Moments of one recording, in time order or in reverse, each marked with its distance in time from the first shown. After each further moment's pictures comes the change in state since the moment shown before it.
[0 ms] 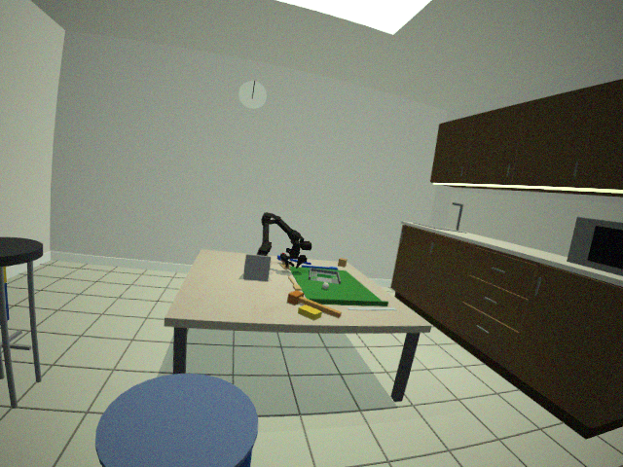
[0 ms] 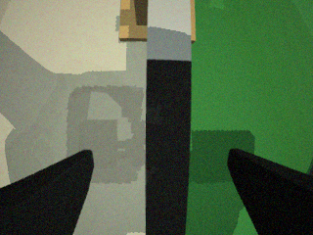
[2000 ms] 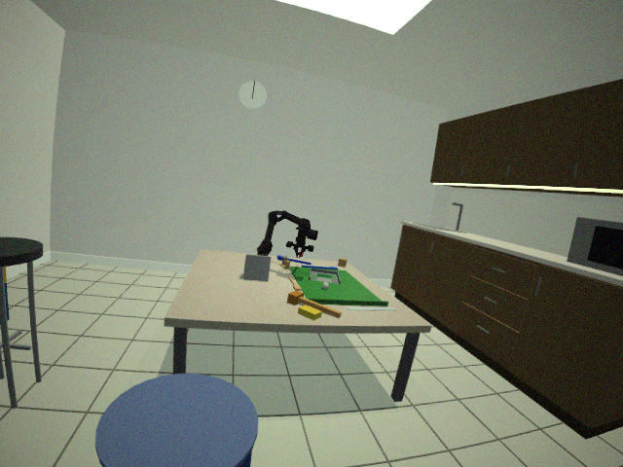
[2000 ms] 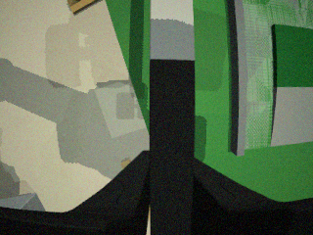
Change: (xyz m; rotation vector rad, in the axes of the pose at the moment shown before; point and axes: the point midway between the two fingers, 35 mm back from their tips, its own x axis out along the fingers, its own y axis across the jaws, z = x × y) arm -0.118 -0.007 -0.055 0.473 0.118 -0.055
